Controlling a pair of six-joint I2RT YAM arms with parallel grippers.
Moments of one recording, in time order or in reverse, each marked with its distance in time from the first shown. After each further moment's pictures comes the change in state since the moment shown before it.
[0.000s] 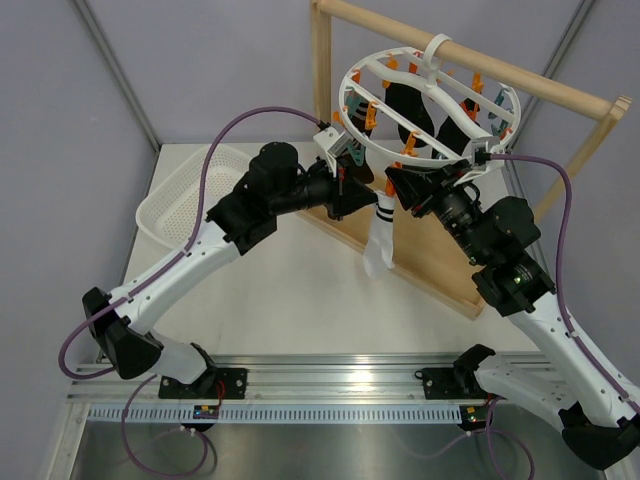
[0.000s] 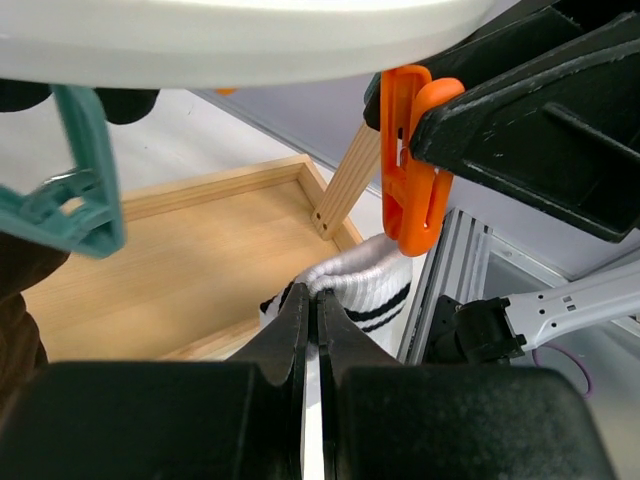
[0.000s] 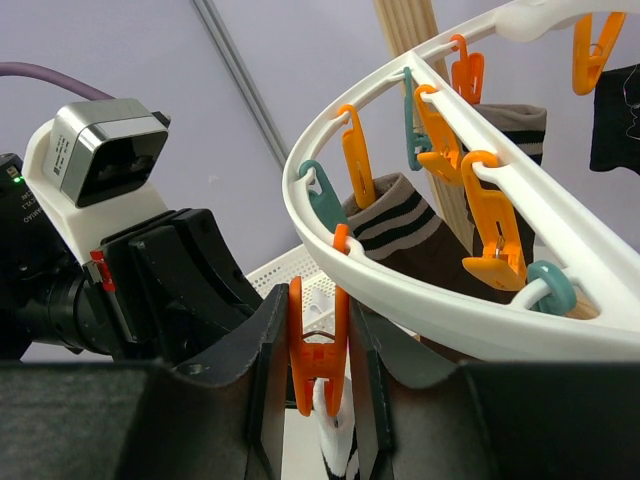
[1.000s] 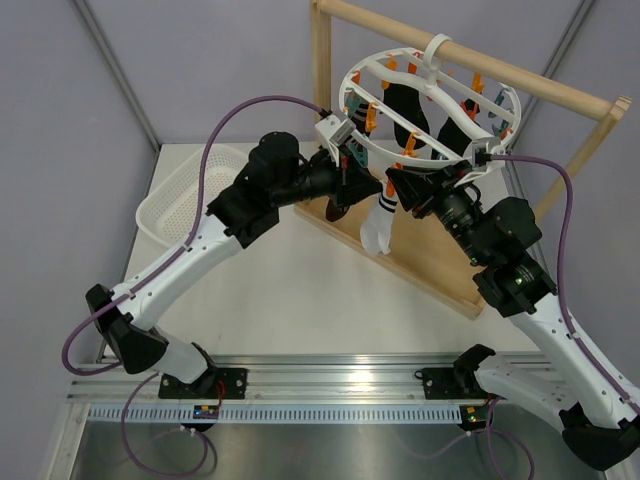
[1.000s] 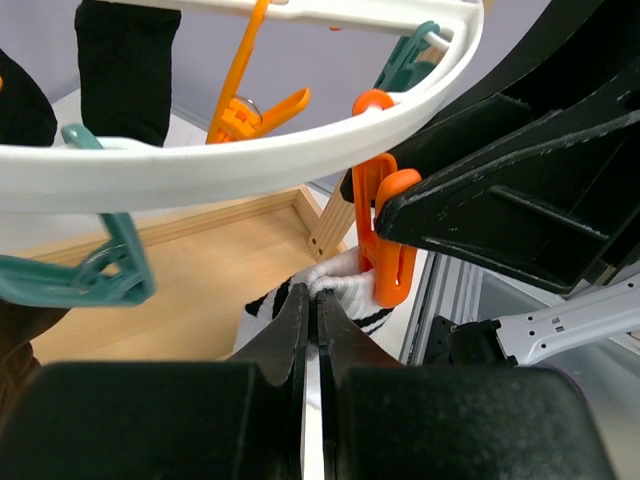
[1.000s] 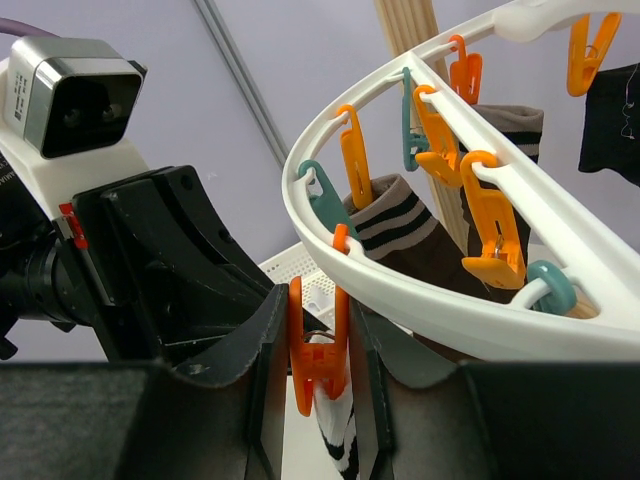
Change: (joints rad) left arm -0.006 0.039 0.094 -0.017 0.000 -0.002; right arm 0.000 -0.006 0.002 -0.011 -0.003 -0.006
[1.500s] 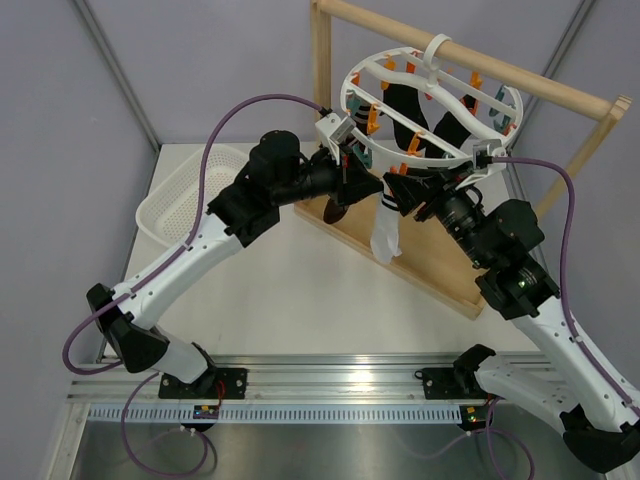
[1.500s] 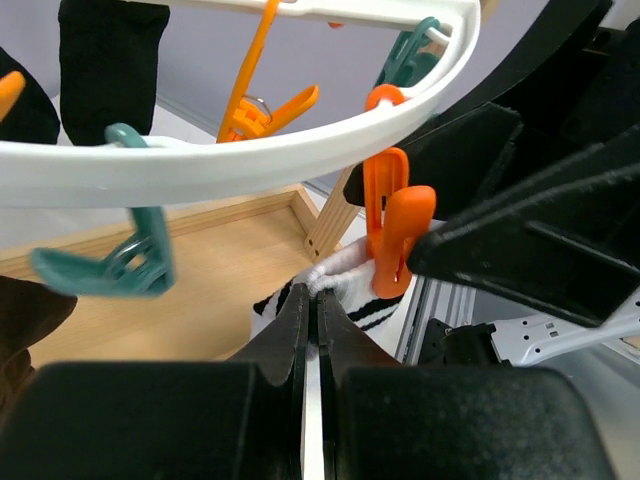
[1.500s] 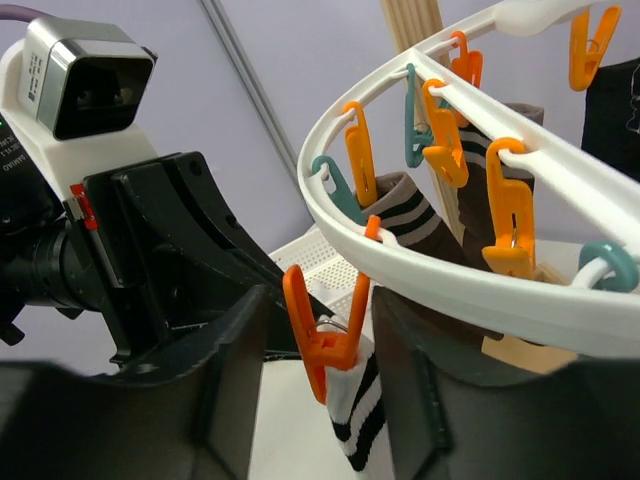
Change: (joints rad) left arm 0.000 0.009 0.020 -0.010 -0.005 -0.021; right arm 0.000 -0.015 0.000 -0.018 -0.004 -0.002
